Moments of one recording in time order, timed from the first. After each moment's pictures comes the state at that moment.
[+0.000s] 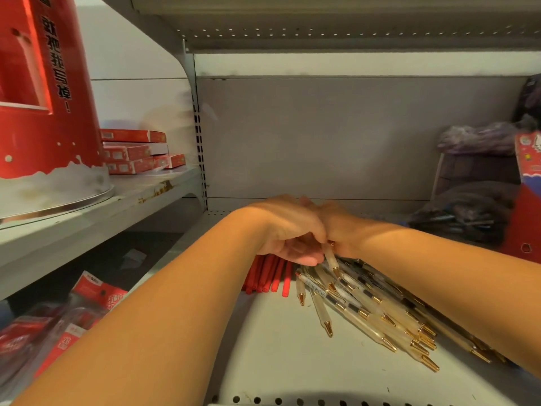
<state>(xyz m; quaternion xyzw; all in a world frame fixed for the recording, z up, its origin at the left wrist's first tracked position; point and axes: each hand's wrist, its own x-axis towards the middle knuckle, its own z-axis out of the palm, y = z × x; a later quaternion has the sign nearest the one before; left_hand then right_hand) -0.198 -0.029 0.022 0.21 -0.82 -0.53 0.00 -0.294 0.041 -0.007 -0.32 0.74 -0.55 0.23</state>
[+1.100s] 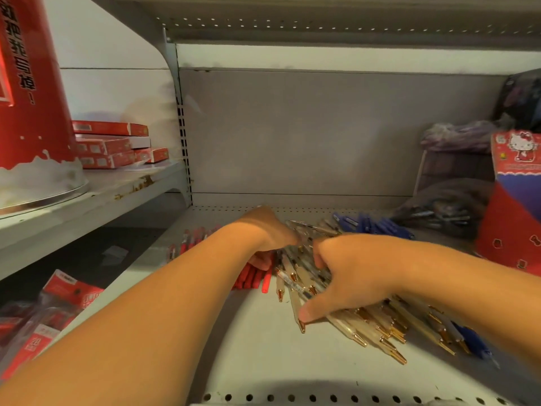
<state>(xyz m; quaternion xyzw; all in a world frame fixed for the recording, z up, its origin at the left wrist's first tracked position) -0.217 -0.038 -0.003 0.33 -0.88 -0.34 0.04 -0.260 0.122 0.006 -0.50 0.86 0.07 0.06</state>
